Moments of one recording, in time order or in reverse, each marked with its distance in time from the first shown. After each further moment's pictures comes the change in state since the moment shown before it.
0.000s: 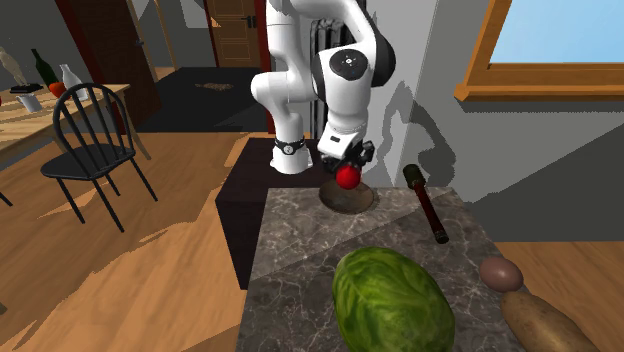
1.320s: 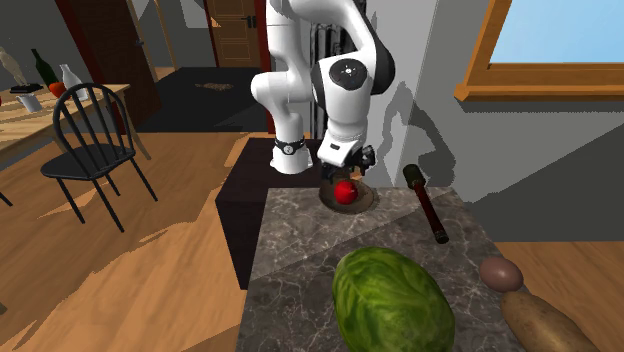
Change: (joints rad) arm -0.003 0.043 0.001 0.003 -0.007 0.041 -0.005
